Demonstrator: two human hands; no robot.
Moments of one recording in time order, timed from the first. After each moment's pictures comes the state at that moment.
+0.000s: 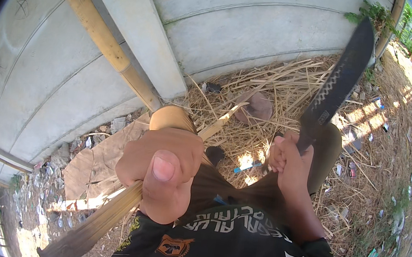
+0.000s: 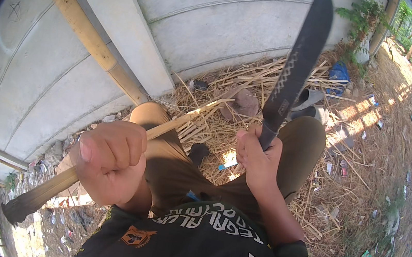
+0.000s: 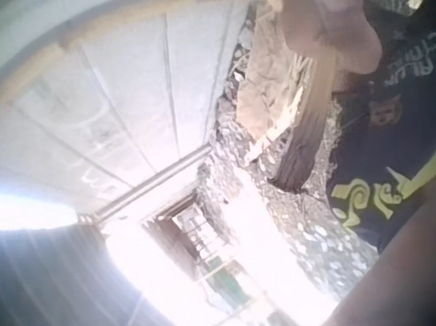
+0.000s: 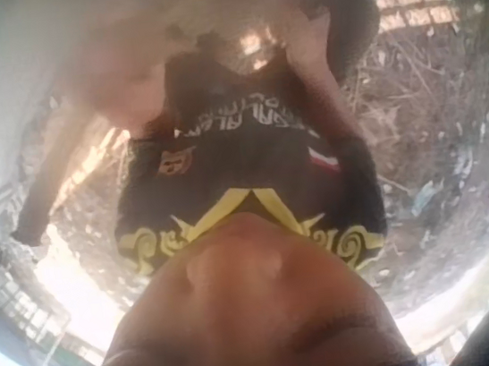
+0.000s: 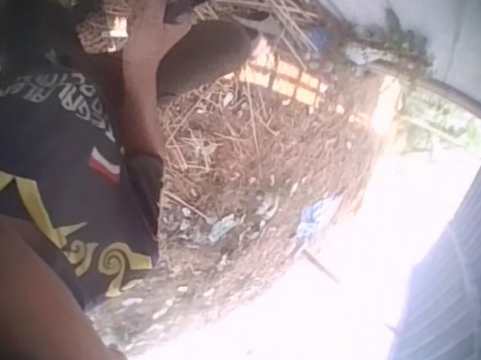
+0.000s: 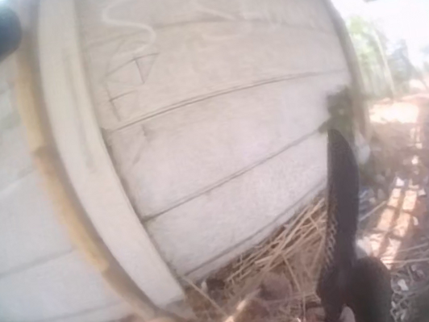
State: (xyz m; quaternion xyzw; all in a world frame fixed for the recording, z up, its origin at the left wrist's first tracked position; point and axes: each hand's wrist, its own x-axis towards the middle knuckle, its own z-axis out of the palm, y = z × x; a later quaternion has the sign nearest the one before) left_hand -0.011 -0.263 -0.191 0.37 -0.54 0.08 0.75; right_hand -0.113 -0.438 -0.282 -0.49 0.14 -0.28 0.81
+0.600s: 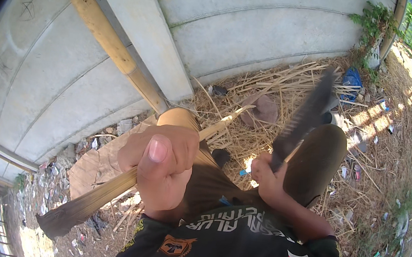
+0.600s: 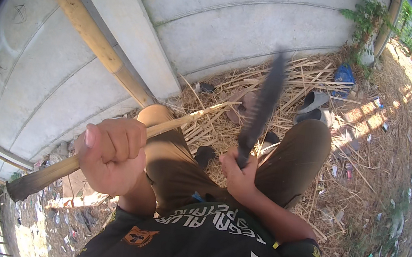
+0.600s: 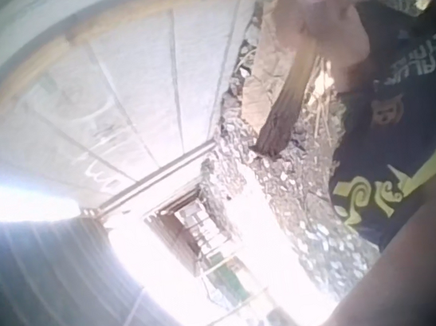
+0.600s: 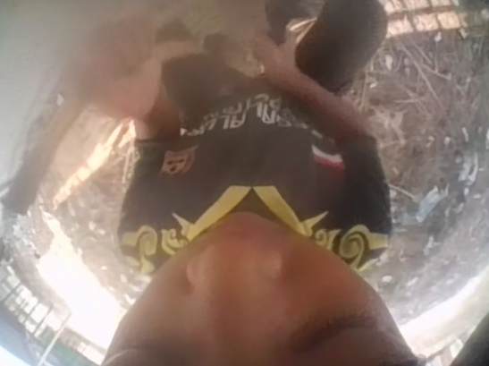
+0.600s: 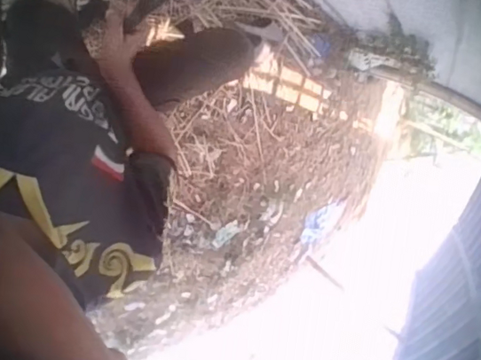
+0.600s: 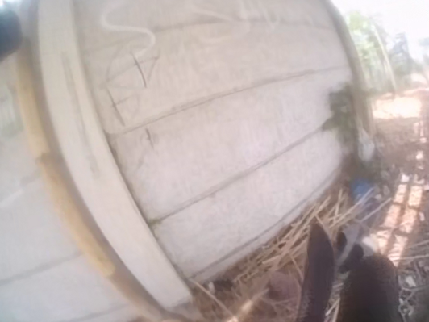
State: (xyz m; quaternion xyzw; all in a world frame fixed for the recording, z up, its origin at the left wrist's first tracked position) left_hand -0.004 -0.264 -0.190 0.37 -0.51 0.04 0.78; right_hand -0.106 -0.420 -0.333 -0.55 0.25 -0.06 0.79
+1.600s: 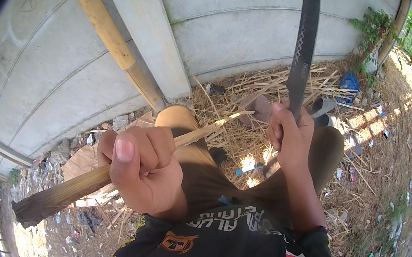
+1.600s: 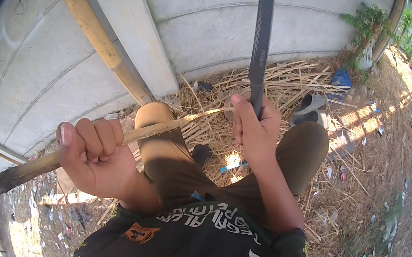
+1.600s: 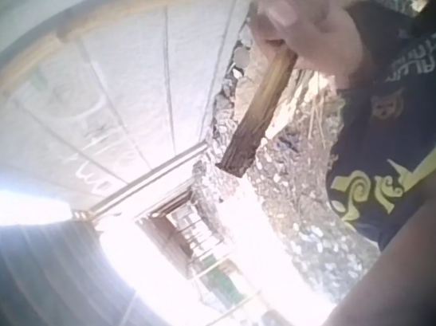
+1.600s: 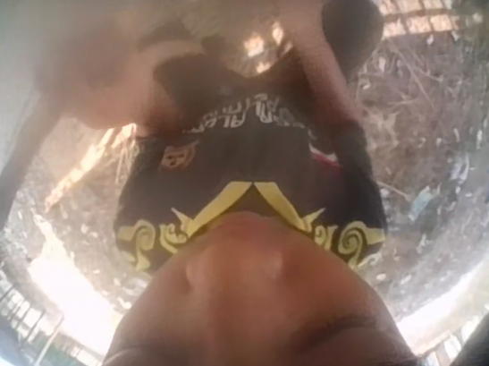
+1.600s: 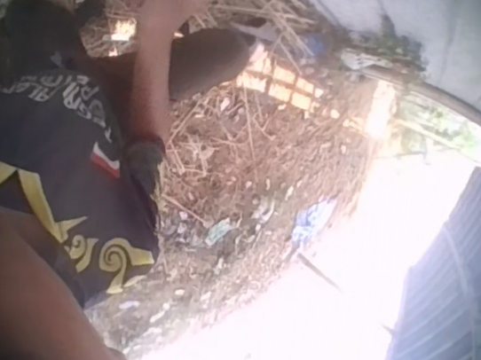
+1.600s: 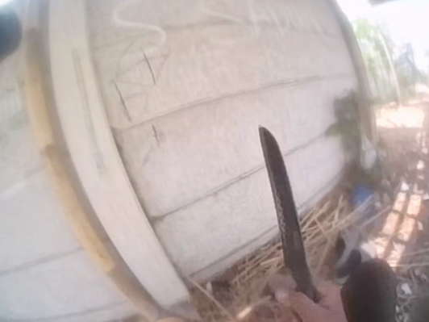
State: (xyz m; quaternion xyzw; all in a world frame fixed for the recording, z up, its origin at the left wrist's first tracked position) left_hand -0.010 -0.249 -0.184 0.32 -0.39 0.14 0.85; right_hand -0.071 -0.447 -0.250 -0.54 0.12 -0.31 0.77
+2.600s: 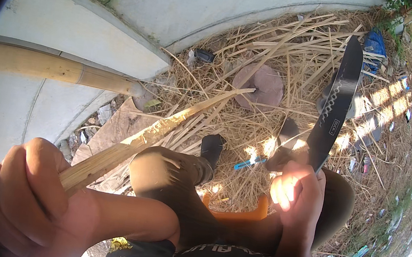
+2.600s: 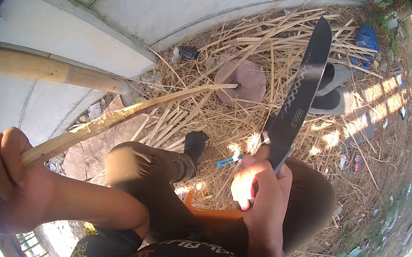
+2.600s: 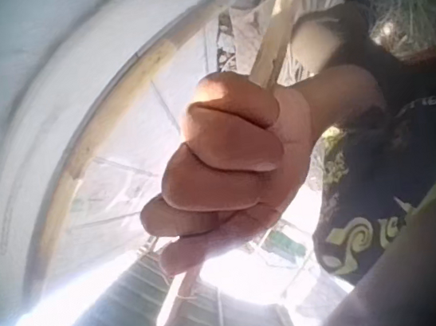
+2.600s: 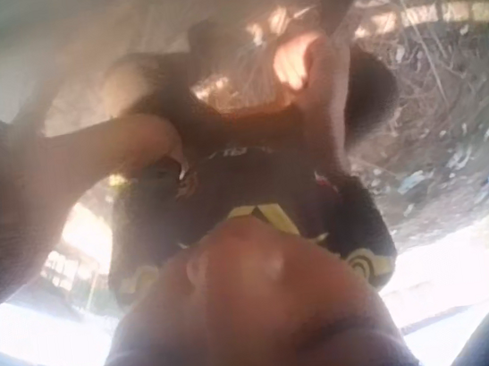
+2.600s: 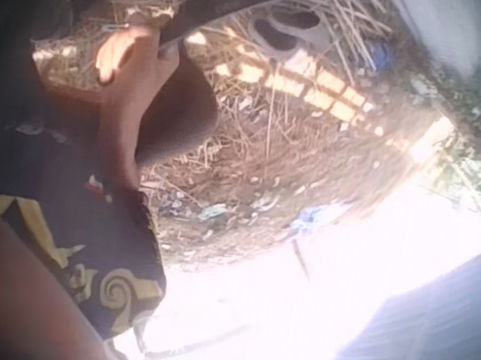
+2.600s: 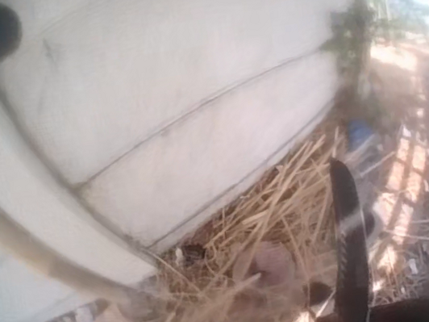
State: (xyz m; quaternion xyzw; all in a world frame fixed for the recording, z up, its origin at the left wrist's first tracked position) left_hand 0.189 -0.377 -0.155 0.35 -0.45 -0.14 0.81; right_hand -0.013 -0.542 -0.309 -0.29 0.35 -0.21 0.86
